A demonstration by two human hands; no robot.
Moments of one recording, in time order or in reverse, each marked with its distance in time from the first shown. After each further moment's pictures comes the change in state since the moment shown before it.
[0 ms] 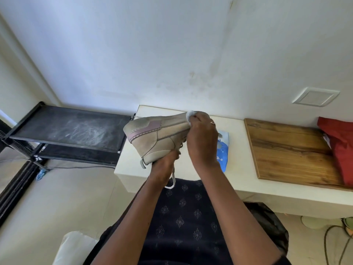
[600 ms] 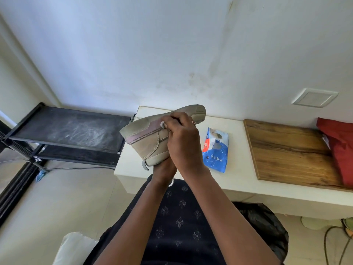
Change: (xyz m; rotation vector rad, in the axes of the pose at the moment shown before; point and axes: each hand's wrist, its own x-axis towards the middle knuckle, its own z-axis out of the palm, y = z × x) left_hand -0.005 0.002 0.009 0.058 0.115 0.044; right_hand -0.010 -0.053 -0.023 0.331 -0.054 -0.109
